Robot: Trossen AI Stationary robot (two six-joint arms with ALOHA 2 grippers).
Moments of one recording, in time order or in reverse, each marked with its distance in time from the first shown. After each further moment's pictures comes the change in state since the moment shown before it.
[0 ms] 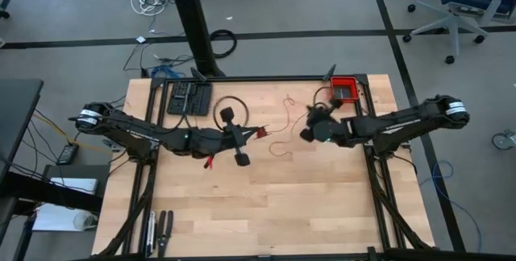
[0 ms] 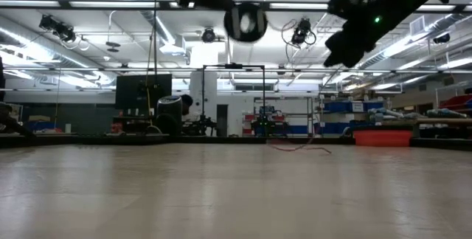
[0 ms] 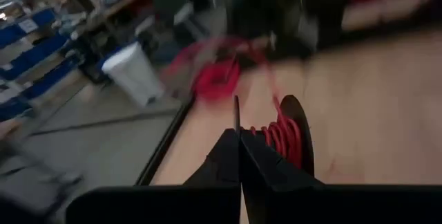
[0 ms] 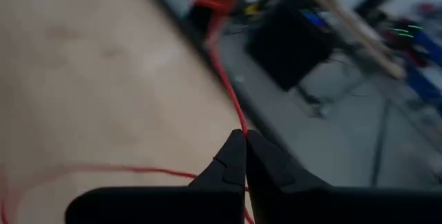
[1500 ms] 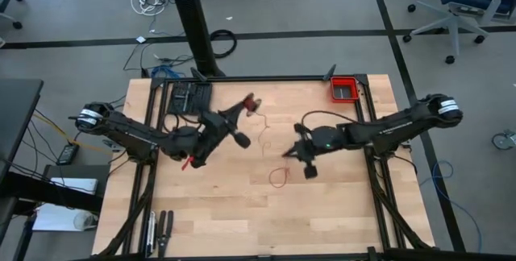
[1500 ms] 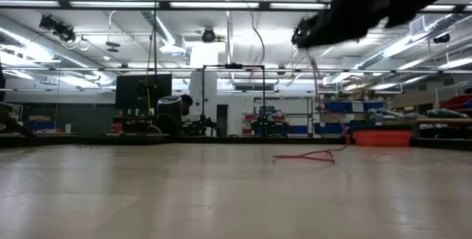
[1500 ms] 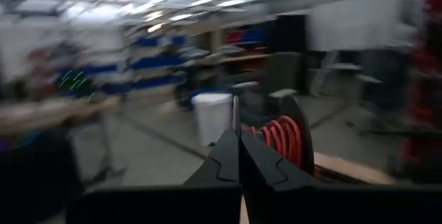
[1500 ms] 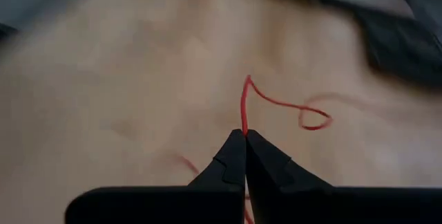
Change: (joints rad) left arm -0.087 0.000 0.000 0.598 -0.421 0.037; right arm 0.047 0.136 0.000 0.317 -0.912 -0.277
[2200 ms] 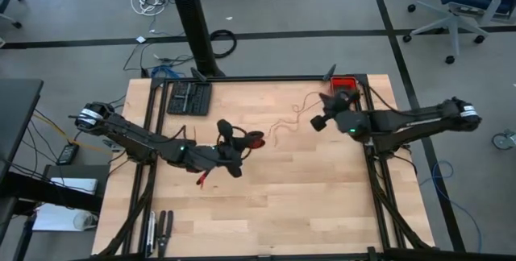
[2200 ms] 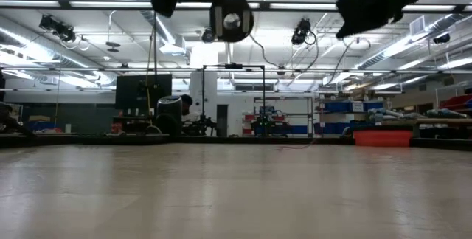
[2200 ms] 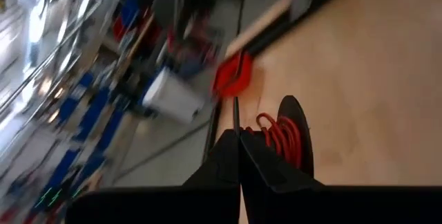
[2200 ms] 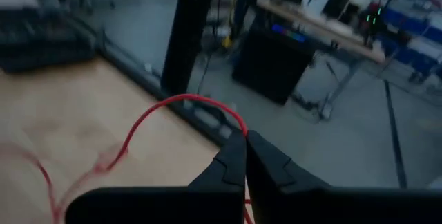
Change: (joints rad) left arm -0.067 0.000 0.000 -0.639 0.213 0.314; right arm -0.024 -0.380 0.000 -0.290 0.991 0.322
